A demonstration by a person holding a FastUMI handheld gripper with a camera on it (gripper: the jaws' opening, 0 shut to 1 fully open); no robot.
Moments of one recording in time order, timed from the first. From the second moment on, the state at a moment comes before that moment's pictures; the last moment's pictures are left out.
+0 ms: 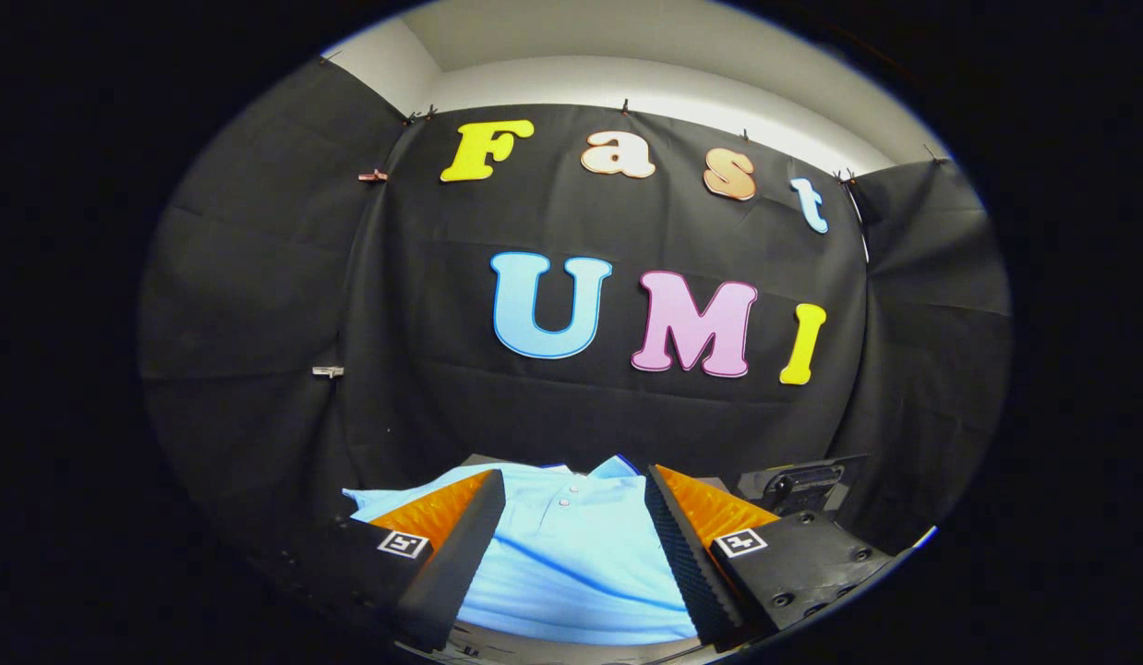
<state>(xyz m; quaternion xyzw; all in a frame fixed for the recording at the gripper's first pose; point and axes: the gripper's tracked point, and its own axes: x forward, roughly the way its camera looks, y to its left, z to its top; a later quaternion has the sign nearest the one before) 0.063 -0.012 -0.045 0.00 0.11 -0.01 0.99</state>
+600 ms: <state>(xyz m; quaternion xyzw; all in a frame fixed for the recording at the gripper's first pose) 0.117 -0.012 -0.163 0.03 0.37 -0.02 0.93</state>
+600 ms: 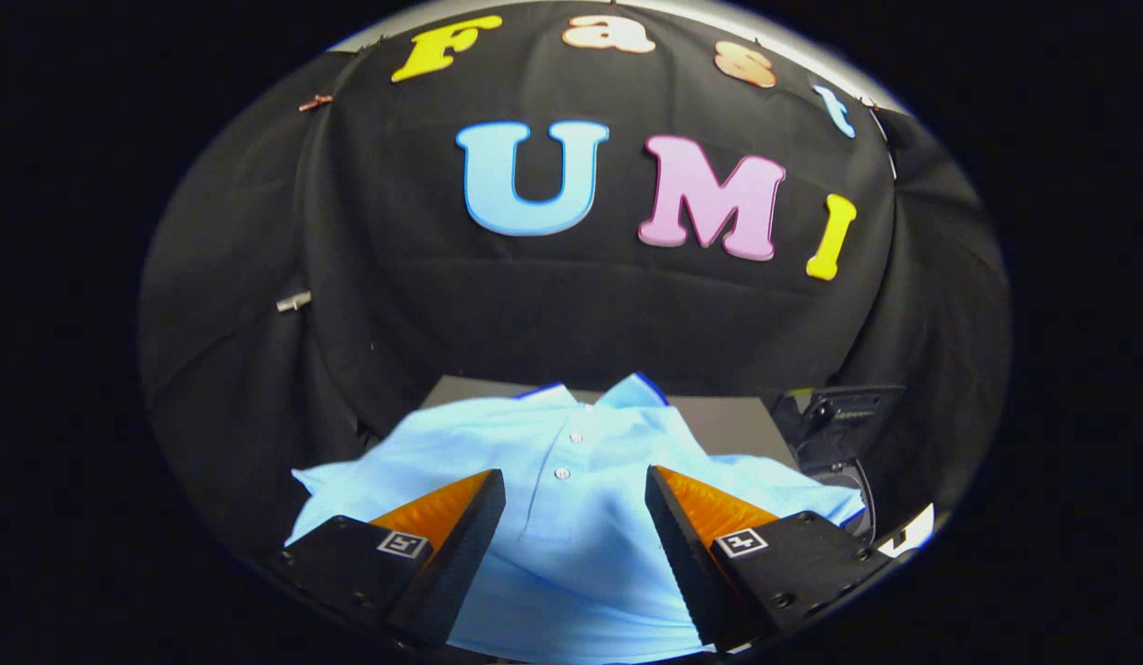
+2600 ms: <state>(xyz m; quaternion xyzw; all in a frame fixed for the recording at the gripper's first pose) 0.099 -0.107 -0.104 0.06 0.34 0.21 0.92</state>
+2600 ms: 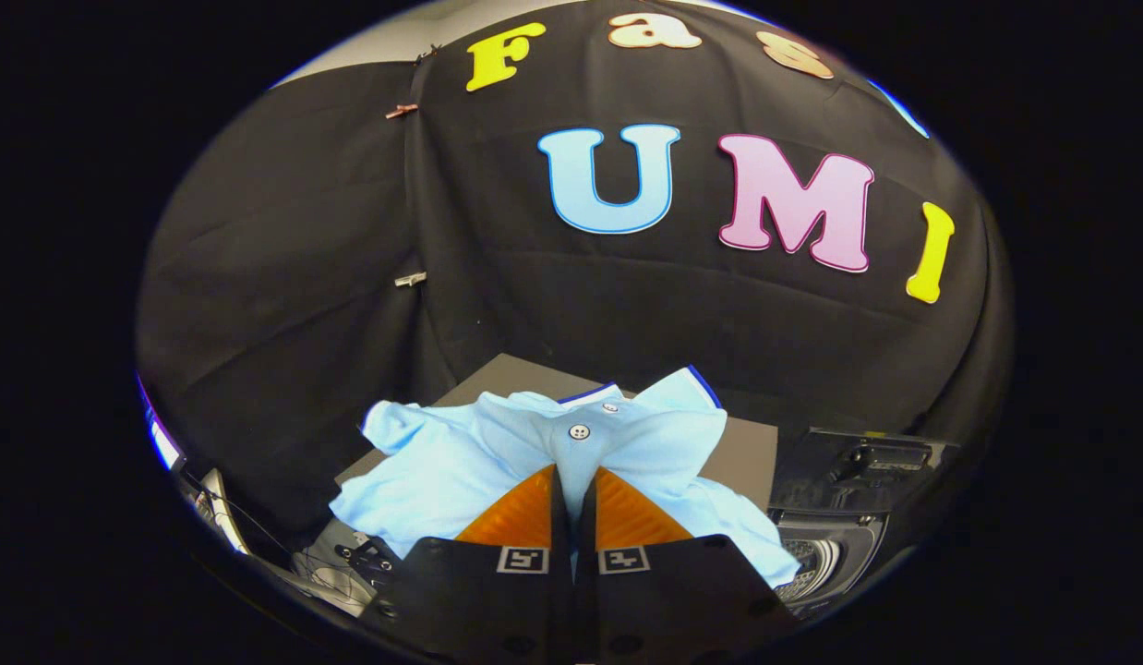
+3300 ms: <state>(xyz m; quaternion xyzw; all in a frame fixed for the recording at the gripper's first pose) 0.102 -0.343 -0.107 0.10 0.32 0.19 0.92</state>
